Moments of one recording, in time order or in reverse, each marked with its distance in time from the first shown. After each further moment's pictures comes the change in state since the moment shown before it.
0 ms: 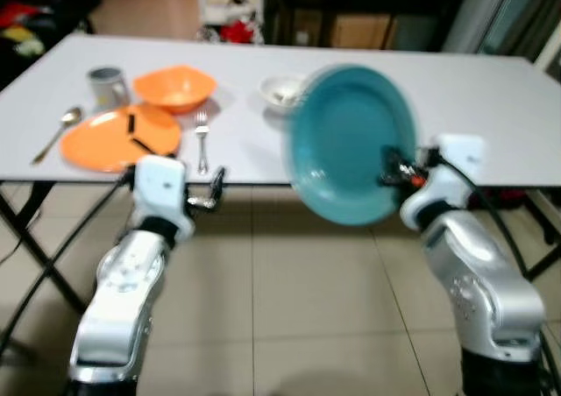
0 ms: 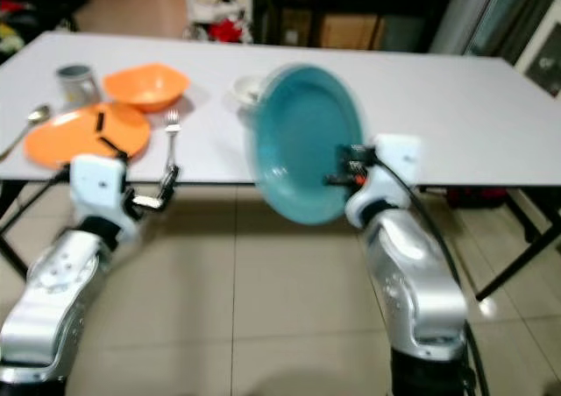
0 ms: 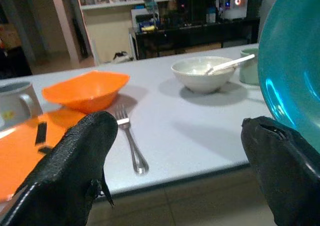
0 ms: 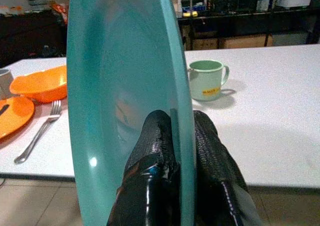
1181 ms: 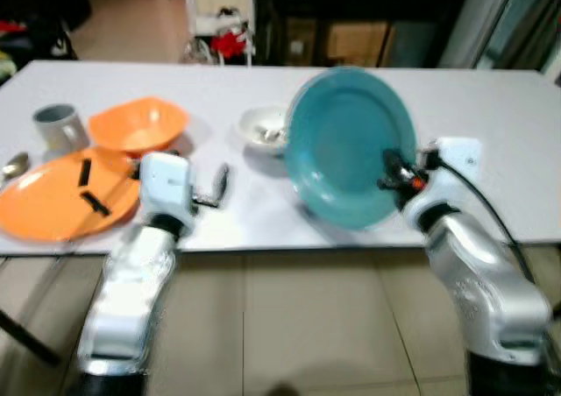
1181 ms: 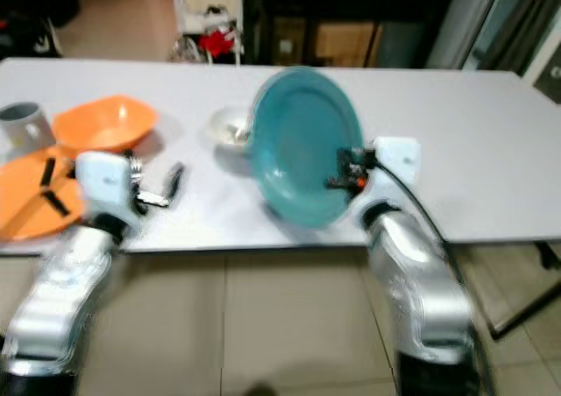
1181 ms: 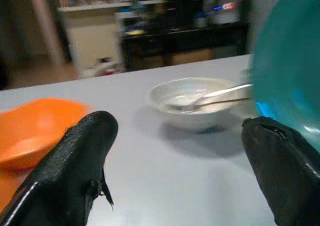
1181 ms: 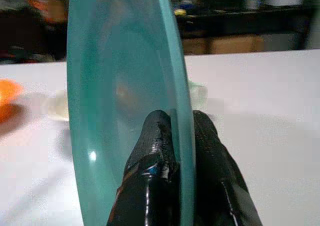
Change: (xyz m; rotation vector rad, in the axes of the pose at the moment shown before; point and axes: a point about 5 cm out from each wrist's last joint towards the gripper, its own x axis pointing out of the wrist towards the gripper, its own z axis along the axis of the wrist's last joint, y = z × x) left arm 0.006 -0.019 -0.002 -0.032 0.001 -0.066; right arm -0.005 -0.017 -0.005 -0.022 0.029 -0.055
